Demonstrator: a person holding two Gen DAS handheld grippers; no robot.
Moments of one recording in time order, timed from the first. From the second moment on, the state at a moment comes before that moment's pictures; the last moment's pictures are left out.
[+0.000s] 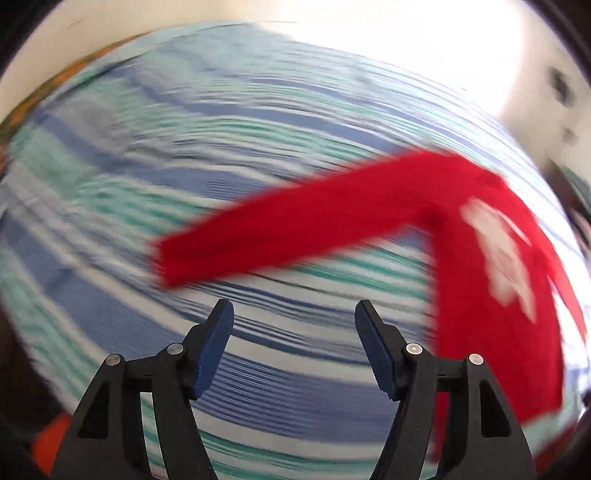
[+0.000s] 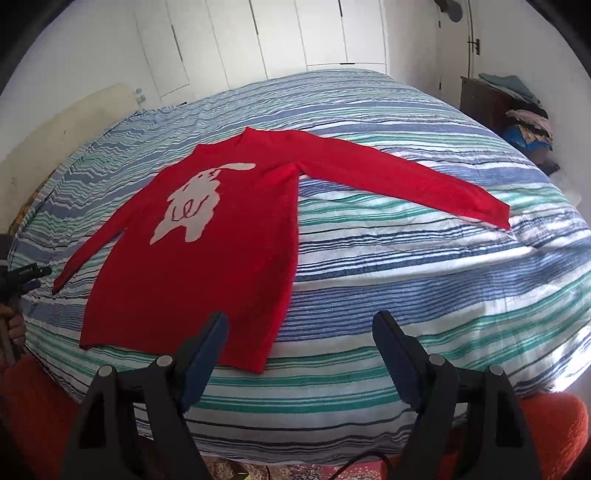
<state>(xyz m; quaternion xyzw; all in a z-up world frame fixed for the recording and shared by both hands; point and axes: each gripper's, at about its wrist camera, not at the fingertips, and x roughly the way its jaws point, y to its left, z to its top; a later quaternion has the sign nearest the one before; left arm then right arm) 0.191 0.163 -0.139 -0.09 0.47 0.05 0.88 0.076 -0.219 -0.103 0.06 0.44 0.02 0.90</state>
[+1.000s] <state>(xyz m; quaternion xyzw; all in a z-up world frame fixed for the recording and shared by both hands) 0.246 0.180 -0.224 -0.02 0.46 0.06 0.88 0.112 -0.179 -0.169 0.05 0.54 -0.01 0.84</state>
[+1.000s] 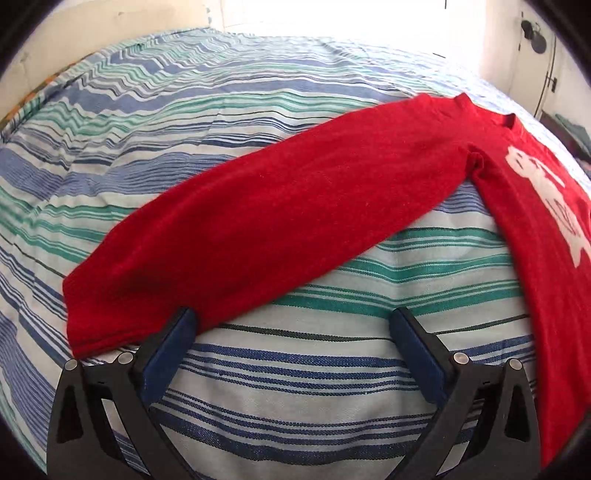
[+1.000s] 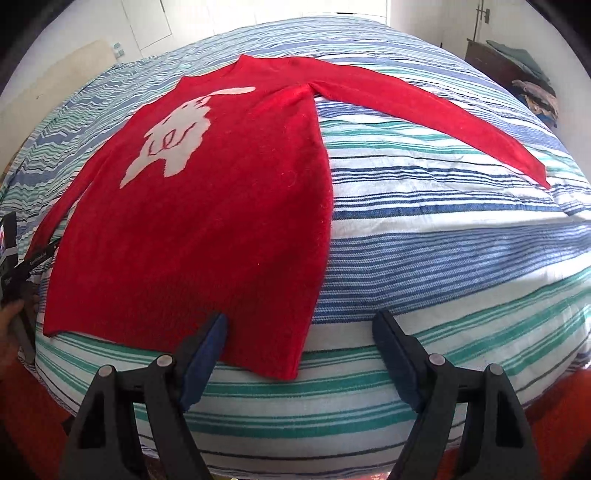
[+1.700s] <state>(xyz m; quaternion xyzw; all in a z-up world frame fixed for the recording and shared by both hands) 0.249 0.177 -0.226 -0.01 0.46 0.06 0.88 0.116 -0.148 -0.168 0.00 0.58 -0.10 0.81</state>
